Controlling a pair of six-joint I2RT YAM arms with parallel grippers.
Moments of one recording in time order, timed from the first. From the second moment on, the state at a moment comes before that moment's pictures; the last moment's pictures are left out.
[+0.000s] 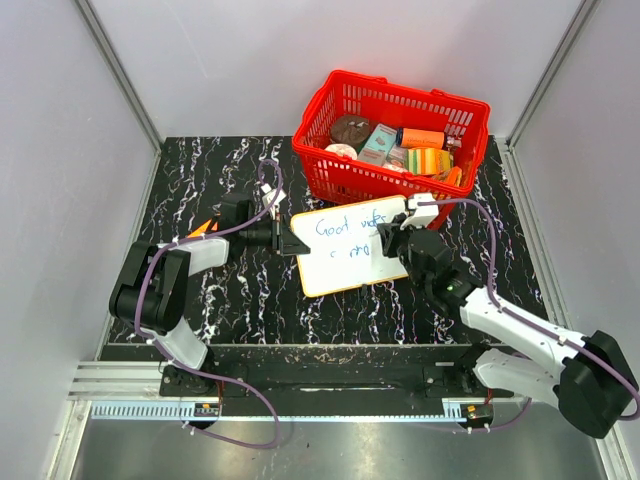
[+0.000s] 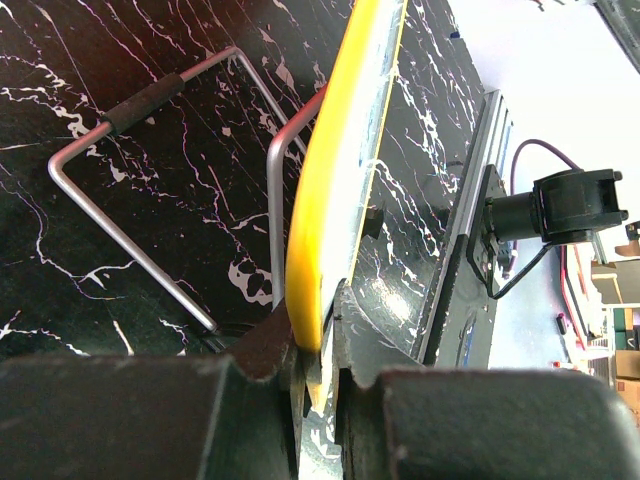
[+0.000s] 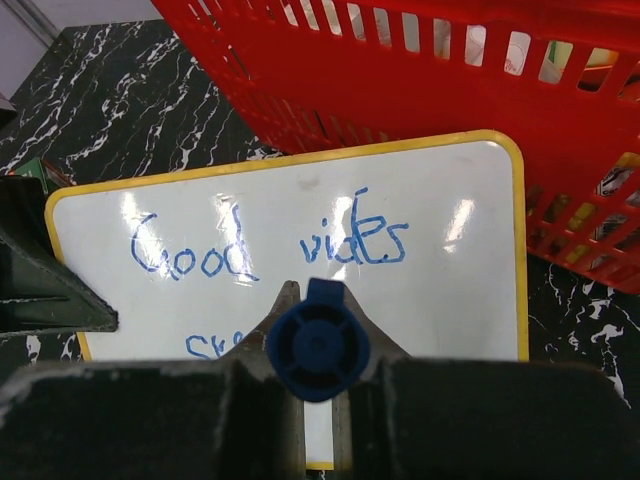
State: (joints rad) left arm -0.26 1.66 0.78 0.26 1.00 -0.34; right arm 0.71 1.04 0.59 0.26 0.40 0.34
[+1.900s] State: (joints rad) left arm -0.26 1.66 0.78 0.26 1.00 -0.34; right arm 0.71 1.11 0.54 0.24 0.40 0.36
